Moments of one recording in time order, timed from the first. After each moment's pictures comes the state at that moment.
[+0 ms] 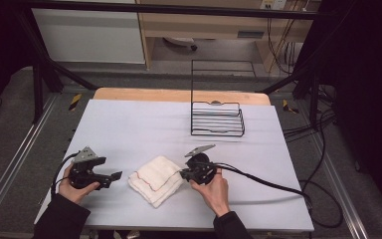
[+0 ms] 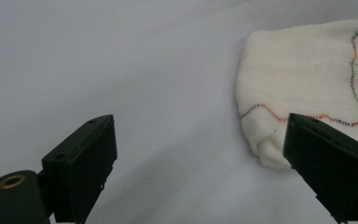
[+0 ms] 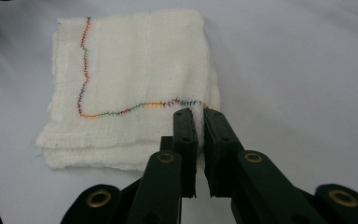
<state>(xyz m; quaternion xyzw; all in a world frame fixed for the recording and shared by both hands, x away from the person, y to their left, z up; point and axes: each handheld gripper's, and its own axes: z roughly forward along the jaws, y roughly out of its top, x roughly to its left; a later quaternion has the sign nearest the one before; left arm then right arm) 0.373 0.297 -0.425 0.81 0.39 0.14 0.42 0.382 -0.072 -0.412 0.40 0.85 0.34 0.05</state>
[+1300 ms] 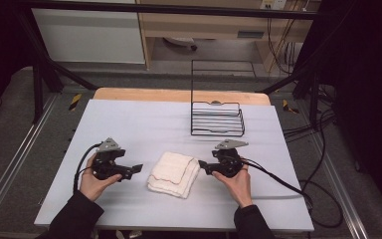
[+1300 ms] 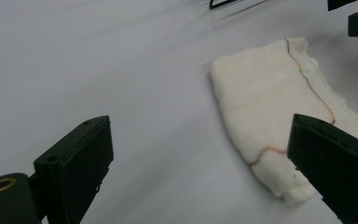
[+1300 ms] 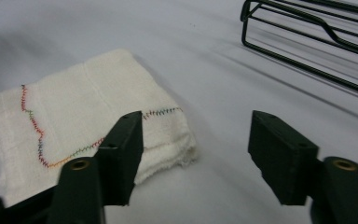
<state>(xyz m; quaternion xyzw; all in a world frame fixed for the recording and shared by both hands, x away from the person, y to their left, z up) 0.397 0.232 -0.409 0.81 0.39 0.12 0.42 0.403 -0.147 -0.420 0.41 0.80 0.42 0.14</state>
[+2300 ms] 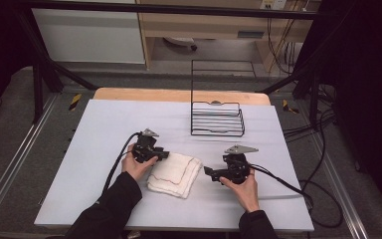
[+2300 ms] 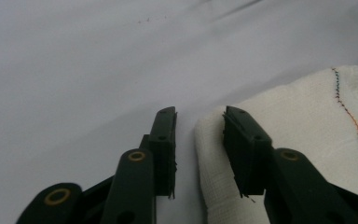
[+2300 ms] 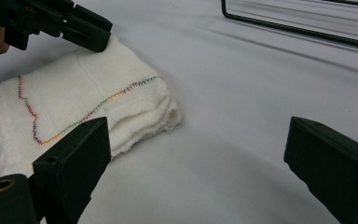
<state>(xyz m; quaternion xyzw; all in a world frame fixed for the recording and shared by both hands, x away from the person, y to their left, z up) 0.464 0.146 -0.444 0.82 0.42 0.07 0.37 0.397 -0.164 -0.437 0.45 0.78 0.43 0.11</state>
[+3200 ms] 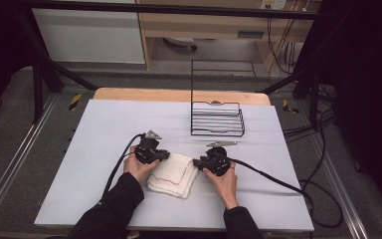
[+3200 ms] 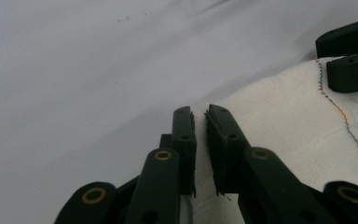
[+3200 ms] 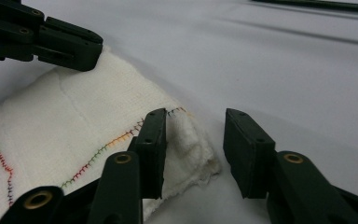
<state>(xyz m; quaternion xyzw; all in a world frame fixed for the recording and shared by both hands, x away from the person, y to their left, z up) 0.460 0.141 -0.445 0.84 0.39 0.07 0.37 0.423 -0.115 -0.453 0.50 0.76 0.40 0.07</state>
